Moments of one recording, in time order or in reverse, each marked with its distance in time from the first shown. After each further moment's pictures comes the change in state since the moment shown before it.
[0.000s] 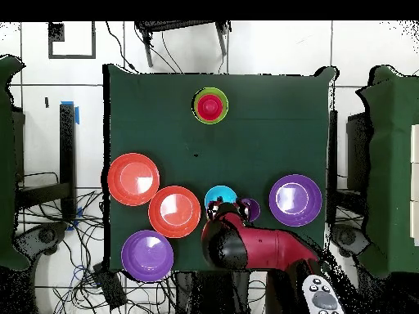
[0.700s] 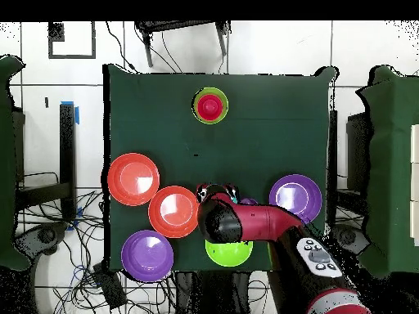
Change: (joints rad) arm -0.060 0.157 0.145 -0.103 0.000 0.000 0.000
